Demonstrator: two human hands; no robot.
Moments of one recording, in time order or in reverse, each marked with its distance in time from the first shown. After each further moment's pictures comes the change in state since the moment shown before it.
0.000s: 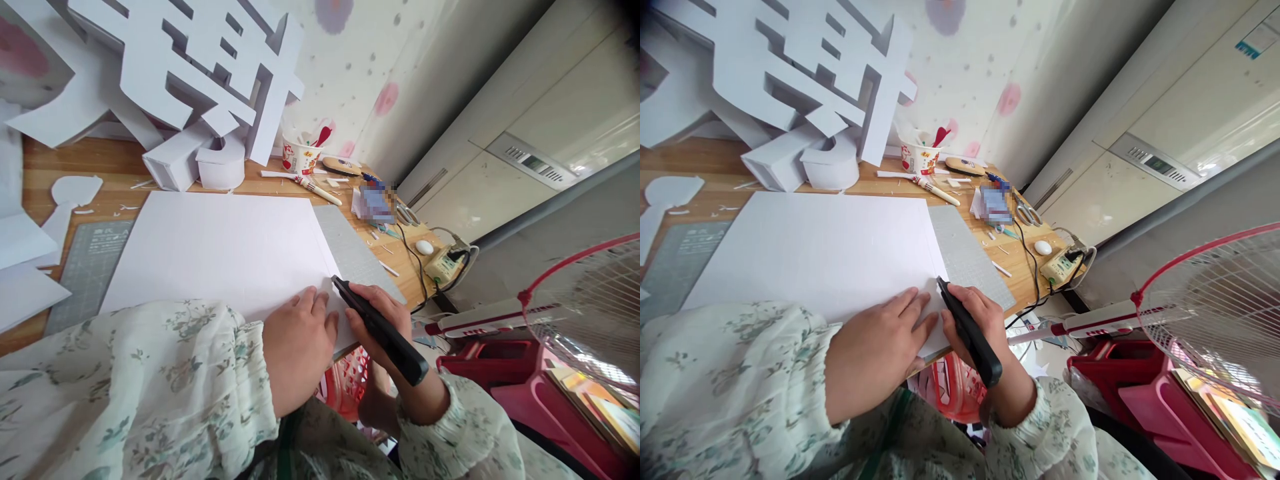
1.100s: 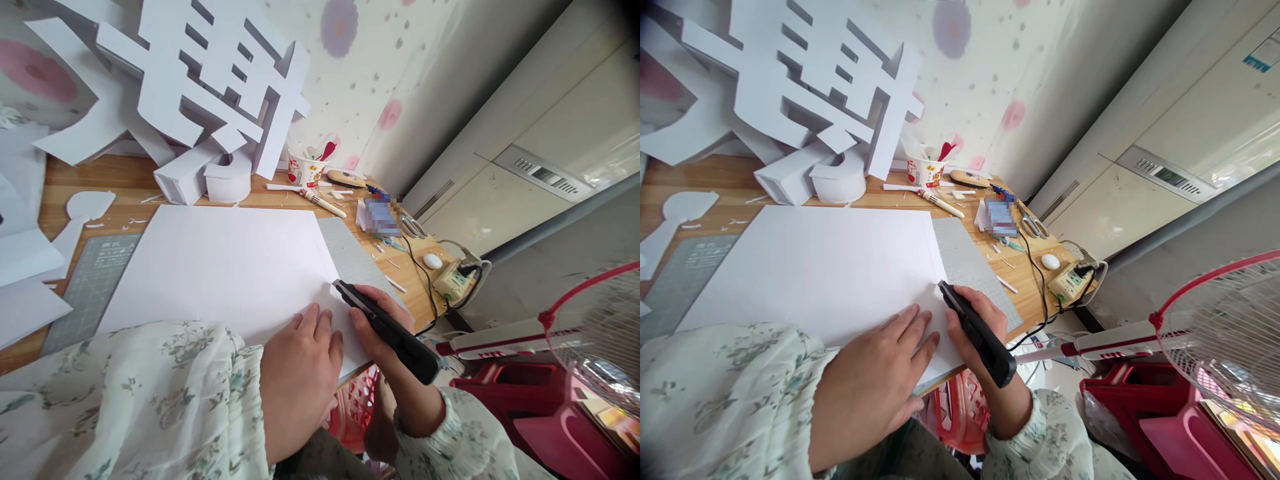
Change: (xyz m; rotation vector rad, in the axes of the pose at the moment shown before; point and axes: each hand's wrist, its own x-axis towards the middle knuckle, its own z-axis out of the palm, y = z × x) left_hand -0.001 0.003 -0.001 -0.129 -0.007 -0.042; right_hand 0.015 0.004 0.013 0.102 0.148 0.252
